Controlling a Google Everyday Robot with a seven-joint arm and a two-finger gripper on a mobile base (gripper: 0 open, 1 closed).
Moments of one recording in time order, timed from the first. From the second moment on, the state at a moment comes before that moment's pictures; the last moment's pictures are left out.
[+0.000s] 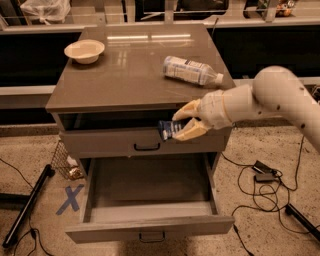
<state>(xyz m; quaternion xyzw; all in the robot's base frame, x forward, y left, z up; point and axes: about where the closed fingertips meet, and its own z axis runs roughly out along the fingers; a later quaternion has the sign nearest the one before) 0.581 -0.063 0.791 -0.67 0.57 0.18 0.44</state>
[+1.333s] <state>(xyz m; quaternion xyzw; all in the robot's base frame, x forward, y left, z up) 0.679 -0.041 0.867 -0.55 0.66 0.21 0.47</state>
